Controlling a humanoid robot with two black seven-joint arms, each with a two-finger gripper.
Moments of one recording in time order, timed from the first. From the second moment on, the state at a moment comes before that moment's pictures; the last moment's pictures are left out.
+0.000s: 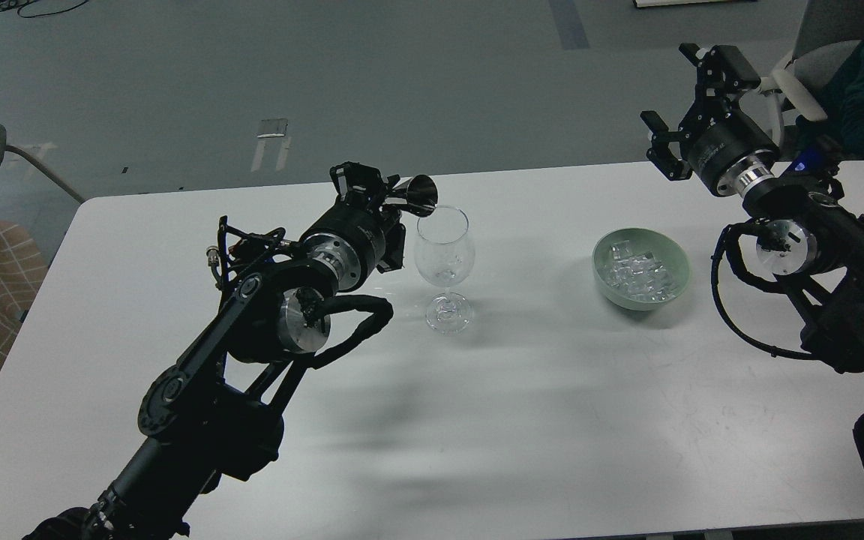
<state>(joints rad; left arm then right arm) -0.46 -0.04 -1.08 -1.49 0.76 0.47 0.38 0.77 -0.29 0.92 0.69 -0.46 0.24 0.25</state>
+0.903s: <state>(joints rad) -0.45 -0.04 -1.02 -1.49 0.93 0.47 0.33 0.76 -0.29 0.92 0.69 -0.46 0.23 0.25</state>
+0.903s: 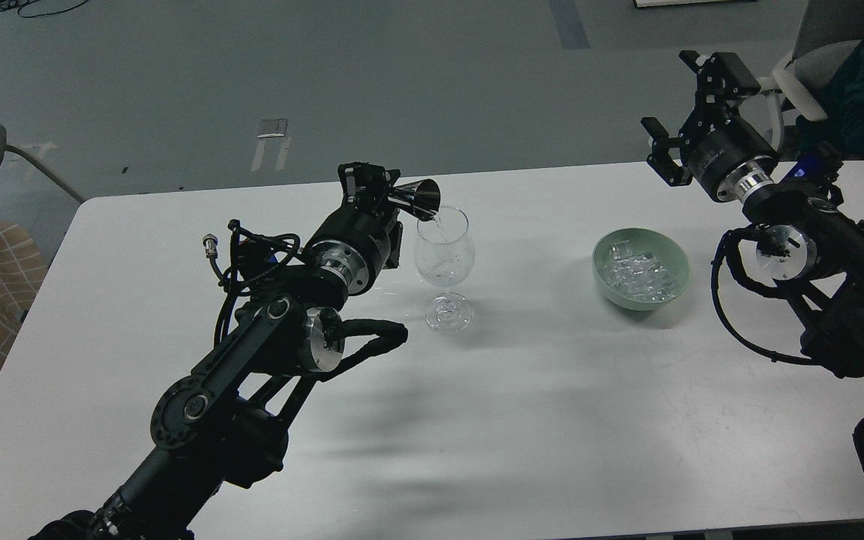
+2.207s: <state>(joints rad) -0.45 -0.04 -0.94 -1.48 1.36 0.47 0.23 0.76 -0.29 0.92 0.69 -0.46 0.23 0.25</state>
